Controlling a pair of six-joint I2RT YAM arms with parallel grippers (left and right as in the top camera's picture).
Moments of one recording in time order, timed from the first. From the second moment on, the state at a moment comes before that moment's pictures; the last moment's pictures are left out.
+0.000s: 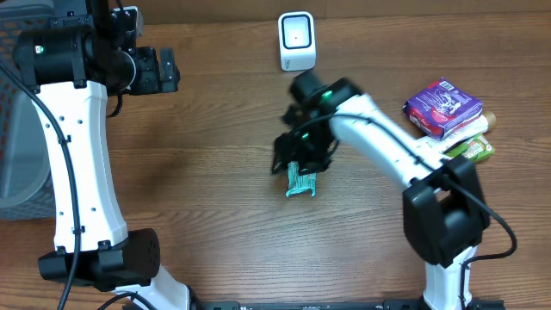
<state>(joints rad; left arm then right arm) 0.10 1.82 2.24 -1.51 0.07 -0.02 0.60 2.06 1.69 -1.13 -0.54 0.39</state>
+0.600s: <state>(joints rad) 0.10 1.82 2.24 -1.51 0.07 -0.02 0.71 2.09 1.57 -1.12 -0.07 0.55</state>
